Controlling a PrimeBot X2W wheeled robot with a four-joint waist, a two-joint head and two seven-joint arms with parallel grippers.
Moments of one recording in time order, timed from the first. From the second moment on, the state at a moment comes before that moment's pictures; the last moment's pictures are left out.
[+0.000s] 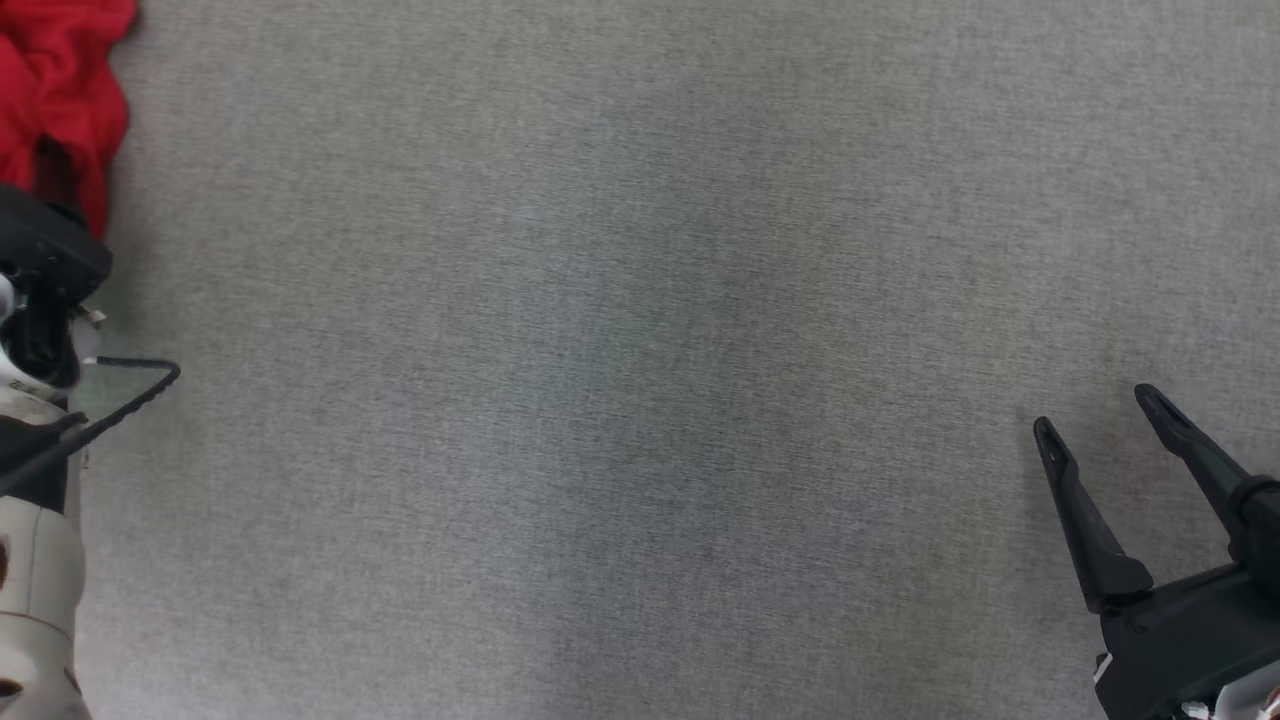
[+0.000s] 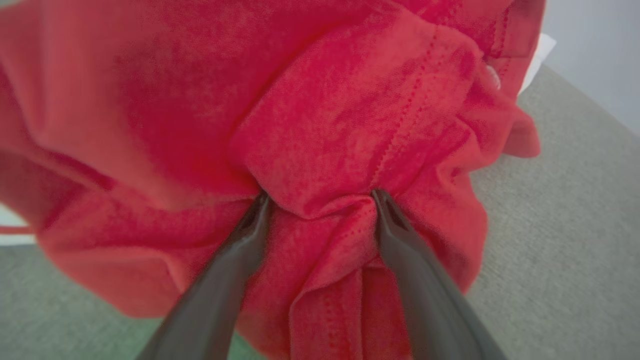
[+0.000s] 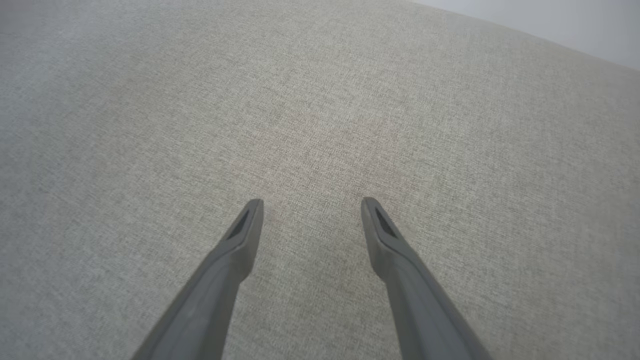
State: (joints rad) left arm -1.12 0.32 0.11 1.14 -0.61 -0.04 0.13; right arm 0.06 -0.30 -0.03 -0.63 0.14 0.13 0.55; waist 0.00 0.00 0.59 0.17
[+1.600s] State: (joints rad) left arm -1.00 0.32 -0.08 0.42 -0.70 -0.11 0.29; right arm -0.03 -0.07 0.04 -0.12 0.19 0.13 0.22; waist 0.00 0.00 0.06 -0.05
